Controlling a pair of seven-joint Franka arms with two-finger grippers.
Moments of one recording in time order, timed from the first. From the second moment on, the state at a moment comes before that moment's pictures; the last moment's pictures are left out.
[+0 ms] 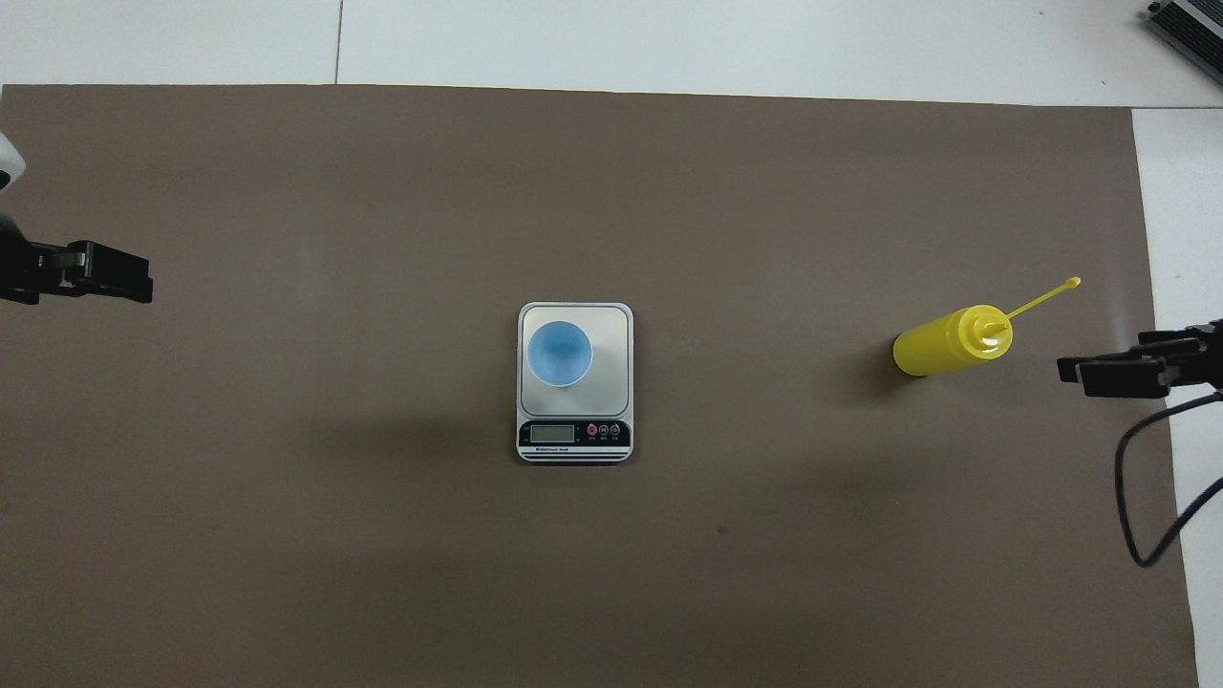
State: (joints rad) left arm 0.03 0.01 -0.09 -1.61 0.03 1.65 -0.02; right arm -0.25 -0.20 0.08 -1.97 0.22 1.88 -0.44
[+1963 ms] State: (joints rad) left arm 0.03 0.01 -0.09 -1.61 0.03 1.65 -0.02; right arm -0.02 -0.04 0.11 -1.62 -0.03 1.59 0.16
